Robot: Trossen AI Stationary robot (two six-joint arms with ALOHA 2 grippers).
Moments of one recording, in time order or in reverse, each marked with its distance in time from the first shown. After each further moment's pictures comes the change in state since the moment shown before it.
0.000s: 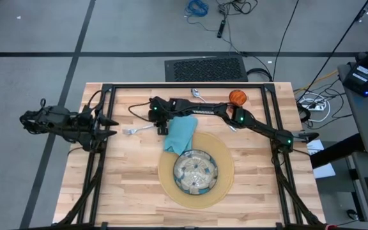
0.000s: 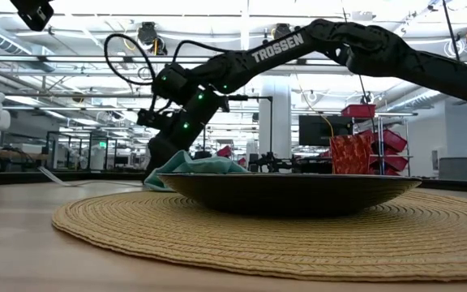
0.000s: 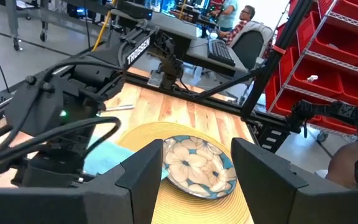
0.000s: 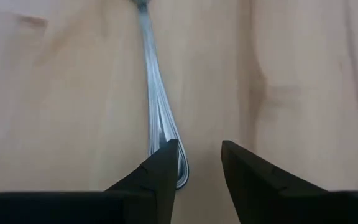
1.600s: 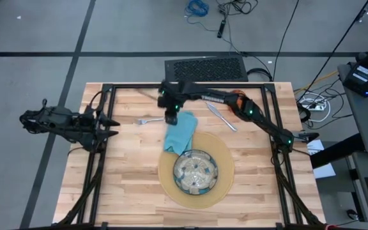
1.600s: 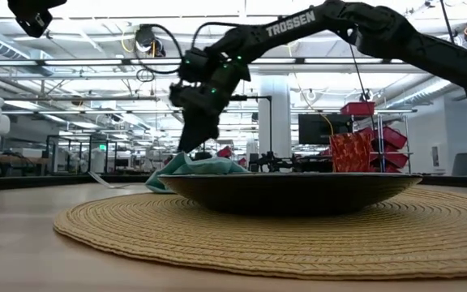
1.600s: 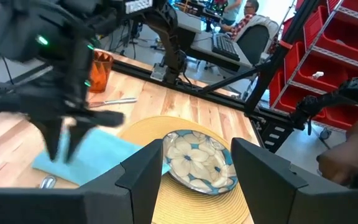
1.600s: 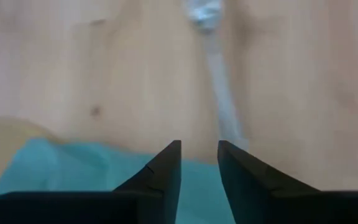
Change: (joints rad) left arm 0.000 0.022 0.000 -0.010 -0.007 -0.022; right arm -0.086 -0.191 -0.010 -0.322 -0.239 0.168
